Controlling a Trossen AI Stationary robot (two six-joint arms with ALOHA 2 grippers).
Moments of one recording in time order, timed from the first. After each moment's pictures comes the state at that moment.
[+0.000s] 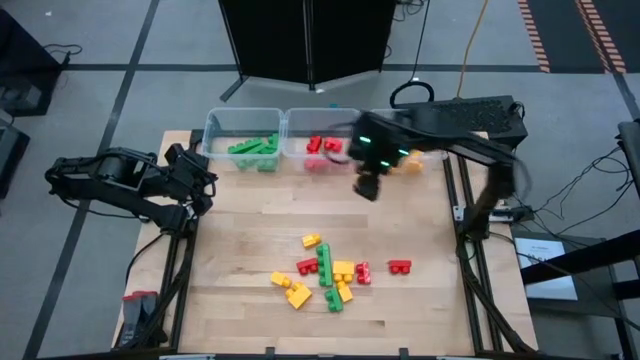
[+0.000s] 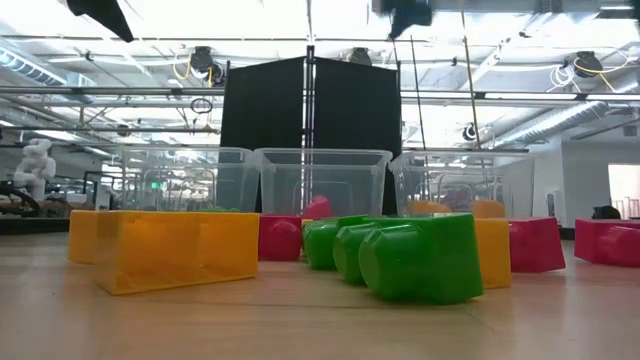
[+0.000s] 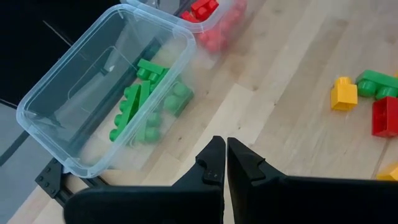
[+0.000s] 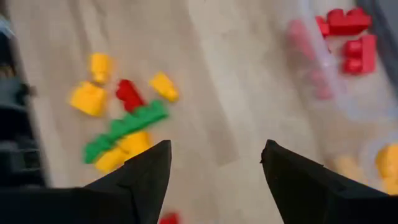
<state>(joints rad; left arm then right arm) -0.16 0.84 1.24 -1.42 -0.53 -0.54 -0.20 1.78 2.15 -1.50 -0.08 0.21</state>
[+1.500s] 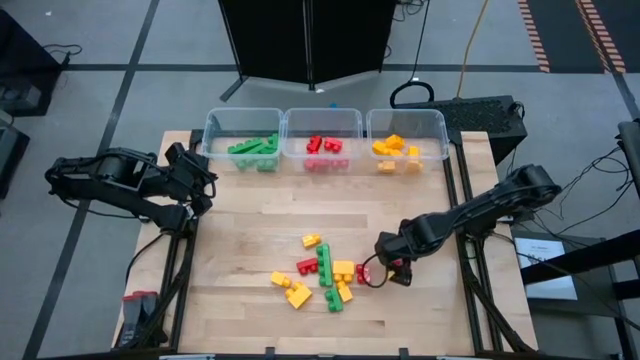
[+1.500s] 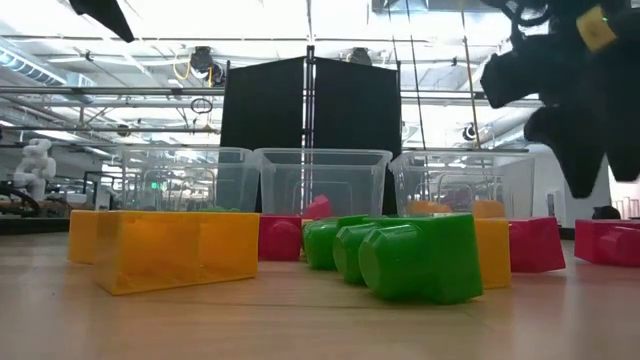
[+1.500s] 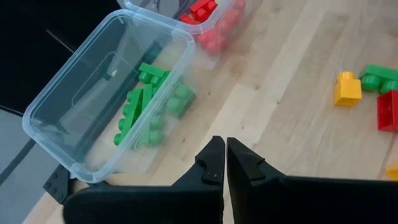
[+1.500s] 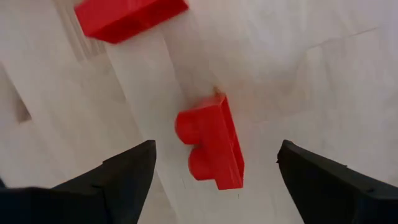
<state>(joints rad) -0.16 0.84 1.24 -1.42 -0.54 -0.49 0.36 1.48 0.94 -0.89 -0.08 0.71</state>
